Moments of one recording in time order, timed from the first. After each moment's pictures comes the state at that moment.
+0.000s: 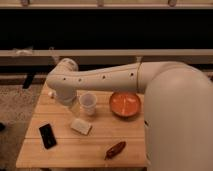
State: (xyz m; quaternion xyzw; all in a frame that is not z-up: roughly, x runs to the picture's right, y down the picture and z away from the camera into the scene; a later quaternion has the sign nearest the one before) arm -0.193 0.097 0.725 -0.21 0.22 0.85 0.44
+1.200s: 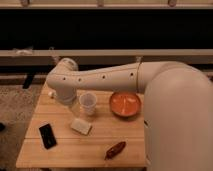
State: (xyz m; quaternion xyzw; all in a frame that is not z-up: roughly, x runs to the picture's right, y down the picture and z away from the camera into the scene) arm -0.191 0.095 0.728 -0.21 0.23 0.85 0.43
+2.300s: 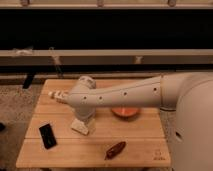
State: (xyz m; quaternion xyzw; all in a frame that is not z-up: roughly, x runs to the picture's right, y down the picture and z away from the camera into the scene) arm -0.104 0.177 0.727 -0.18 0.27 0.88 0.36
